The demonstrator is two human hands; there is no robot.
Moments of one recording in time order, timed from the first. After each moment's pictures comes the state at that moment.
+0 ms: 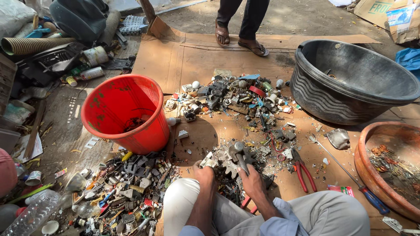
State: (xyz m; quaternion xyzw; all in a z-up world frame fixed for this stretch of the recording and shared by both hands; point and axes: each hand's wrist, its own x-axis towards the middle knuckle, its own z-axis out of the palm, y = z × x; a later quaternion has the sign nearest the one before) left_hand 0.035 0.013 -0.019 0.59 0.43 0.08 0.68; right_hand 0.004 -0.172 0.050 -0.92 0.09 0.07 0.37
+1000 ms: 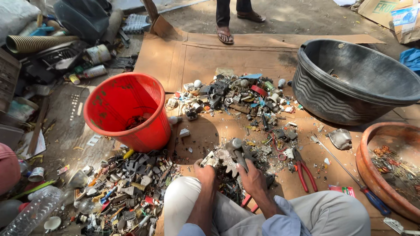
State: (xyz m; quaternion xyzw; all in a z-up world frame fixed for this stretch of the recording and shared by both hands) left_hand 0.038 0.011 -0.047 0.62 0.41 0.11 0.66; right_hand 0.000 -0.161 0.093 -0.93 0.05 0.05 0.35
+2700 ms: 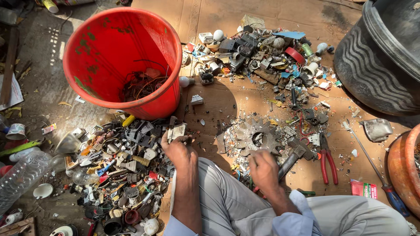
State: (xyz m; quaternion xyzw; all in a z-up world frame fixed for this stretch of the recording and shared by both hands) left_hand 0.039 0.146 0.004 0.22 0.39 0.31 0.84; right_hand 0.010 -0.139 0.019 -0.93 -0.17 -0.12 0.30
